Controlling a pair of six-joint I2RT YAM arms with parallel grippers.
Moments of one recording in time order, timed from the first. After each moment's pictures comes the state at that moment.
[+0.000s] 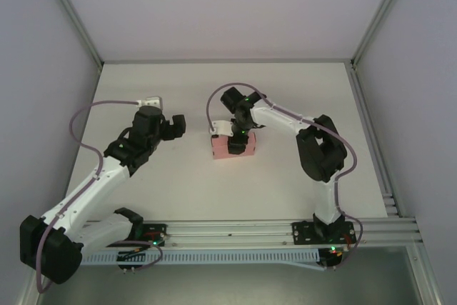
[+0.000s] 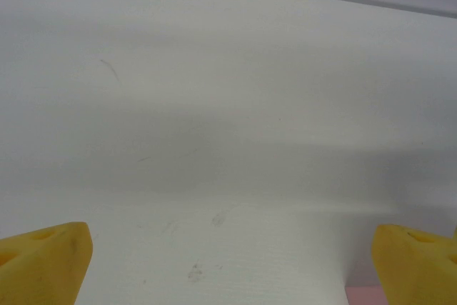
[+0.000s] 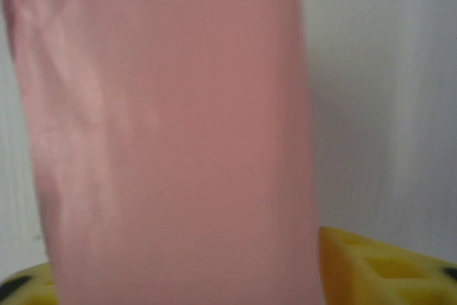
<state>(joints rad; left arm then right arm) -0.50 1.03 0.81 -0.40 -0.31 -0.41 0.72 2.00 1.57 -0.97 -0.24 -0.87</state>
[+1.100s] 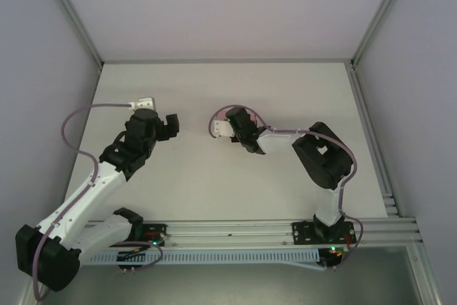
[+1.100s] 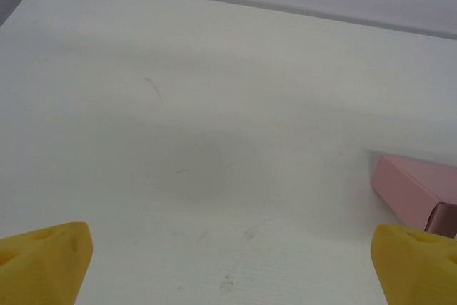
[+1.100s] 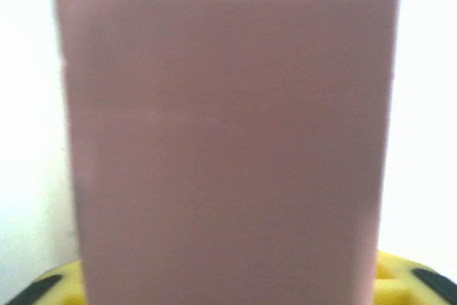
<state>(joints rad) -0.50 0.97 0.80 -0.42 -0.41 -0.41 0.77 1.90 1.04 0.14 0.34 -1.05</state>
